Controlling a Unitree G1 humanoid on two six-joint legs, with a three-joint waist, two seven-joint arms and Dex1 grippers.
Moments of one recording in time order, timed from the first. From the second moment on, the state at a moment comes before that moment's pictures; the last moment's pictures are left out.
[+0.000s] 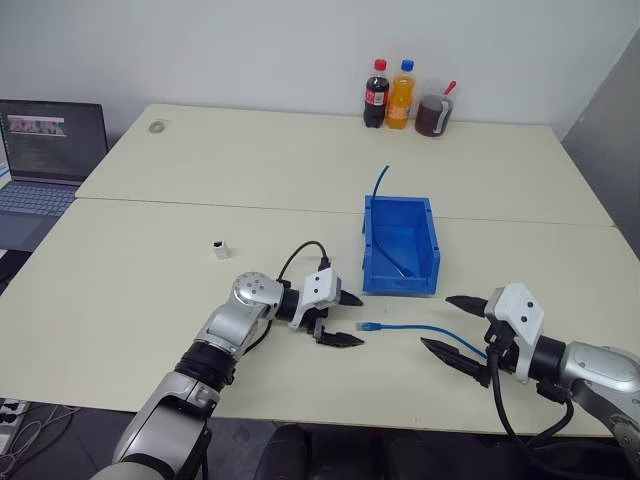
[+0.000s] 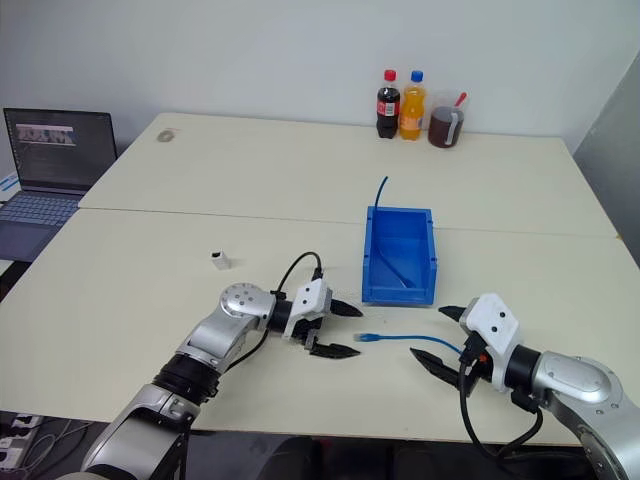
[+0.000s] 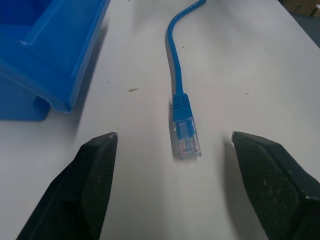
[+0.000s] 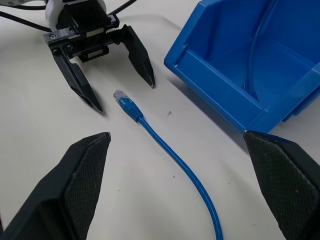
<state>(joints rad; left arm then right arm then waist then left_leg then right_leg) -0.55 0.41 -0.35 0.35 -0.11 0.06 -1.32 0.18 -0.78 -0.14 -0.74 0.53 0.65 0.65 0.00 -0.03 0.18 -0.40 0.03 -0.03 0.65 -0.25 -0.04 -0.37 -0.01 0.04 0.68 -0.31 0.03</state>
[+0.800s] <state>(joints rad) -0.56 0.44 -0.33 0.24 -0.19 0.35 -1.33 0.15 -0.71 -0.19 -0.72 0.68 0.77 0.60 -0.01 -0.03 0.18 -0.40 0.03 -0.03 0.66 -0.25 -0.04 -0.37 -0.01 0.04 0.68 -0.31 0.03</state>
